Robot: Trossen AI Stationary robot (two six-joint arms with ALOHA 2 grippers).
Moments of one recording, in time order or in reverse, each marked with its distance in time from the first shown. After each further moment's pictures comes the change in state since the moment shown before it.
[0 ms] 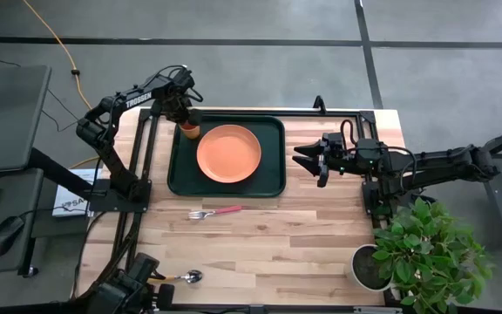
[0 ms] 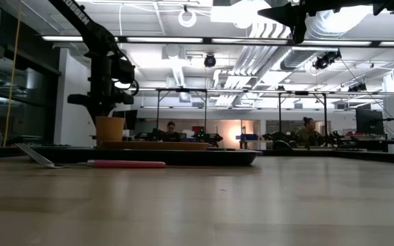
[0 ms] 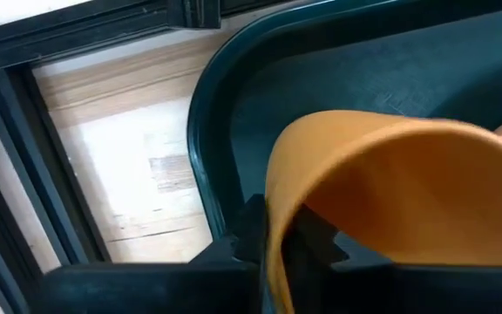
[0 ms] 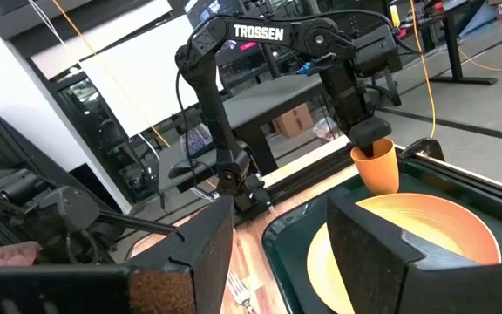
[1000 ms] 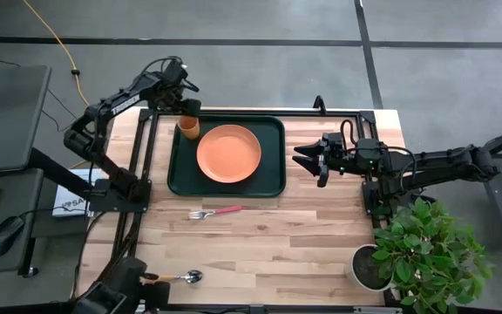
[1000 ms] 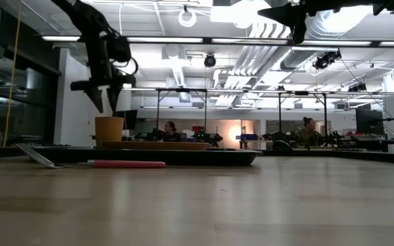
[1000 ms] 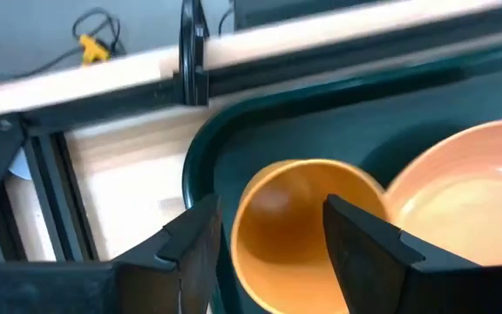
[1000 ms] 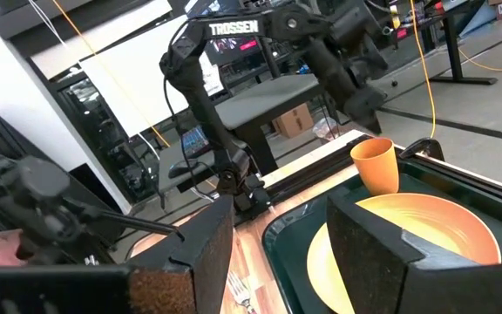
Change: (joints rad) left arm 0.000 -0.162 0.003 0.076 0.010 -0.010; right arm 0.000 0.000 0.000 0.000 0.000 0.000
